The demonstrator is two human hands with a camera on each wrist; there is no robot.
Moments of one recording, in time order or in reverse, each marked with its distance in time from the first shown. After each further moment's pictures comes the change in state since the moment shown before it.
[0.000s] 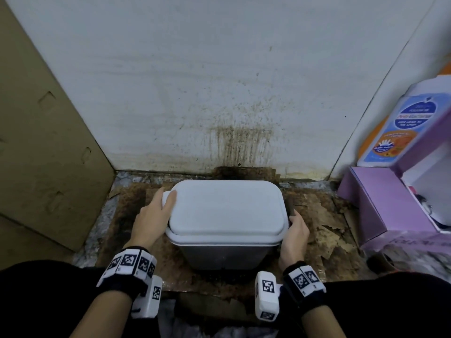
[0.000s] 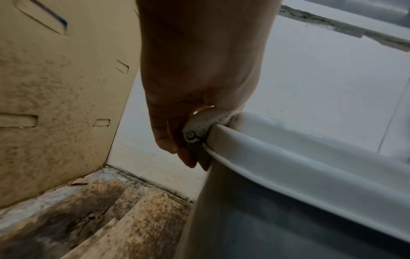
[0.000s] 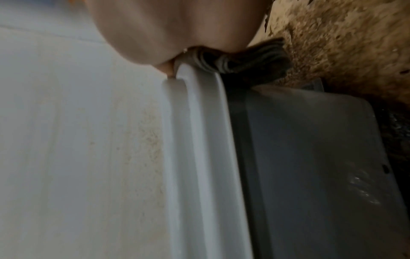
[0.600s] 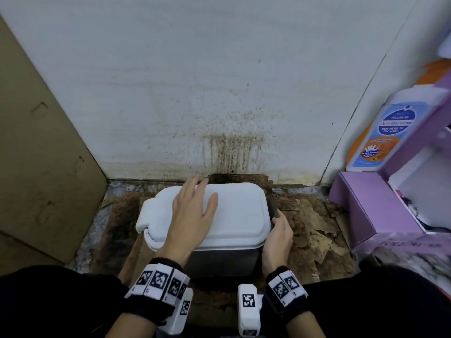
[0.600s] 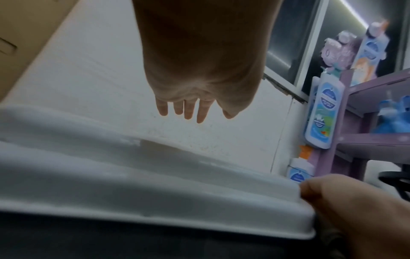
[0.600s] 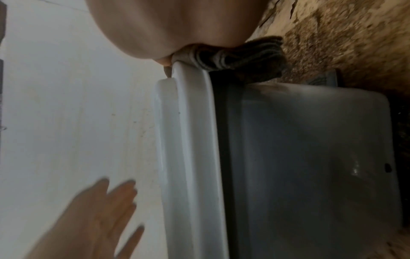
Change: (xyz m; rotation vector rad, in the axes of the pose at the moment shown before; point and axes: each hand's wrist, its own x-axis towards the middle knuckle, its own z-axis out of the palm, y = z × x) left_hand -0.046 0.086 0.037 0.101 0.140 0.503; right_hand -0.029 -0.013 0.012 0.025 -0.044 -0.058
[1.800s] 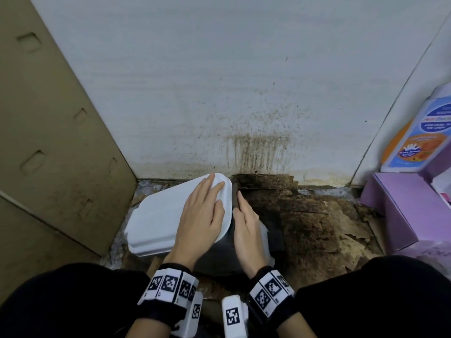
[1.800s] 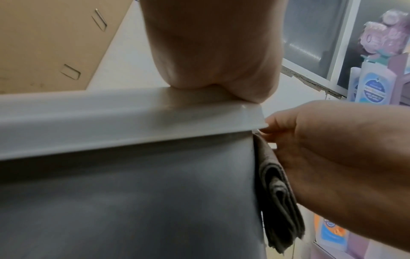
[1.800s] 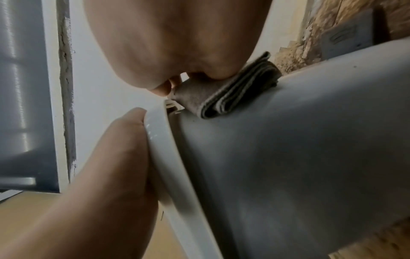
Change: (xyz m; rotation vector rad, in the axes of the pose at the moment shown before) left_hand -0.012 -0.034 -0.028 0.079 0.030 0.137; right_hand -0.057 0.010 0.077 -0.241 -0.587 -0.185
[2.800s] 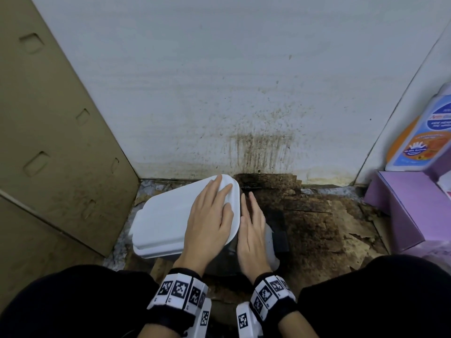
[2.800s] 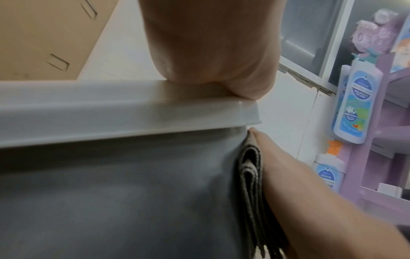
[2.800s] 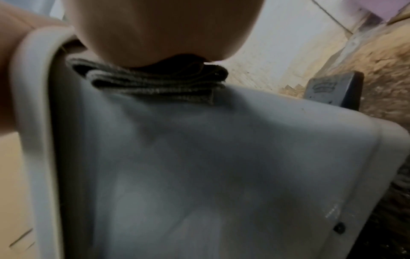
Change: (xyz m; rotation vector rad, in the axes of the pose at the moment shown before) left_hand -0.004 0.008 0.006 0.007 0.008 -0.010; right_hand 0.009 0.056 -0.003 -0.321 0.009 -0.377
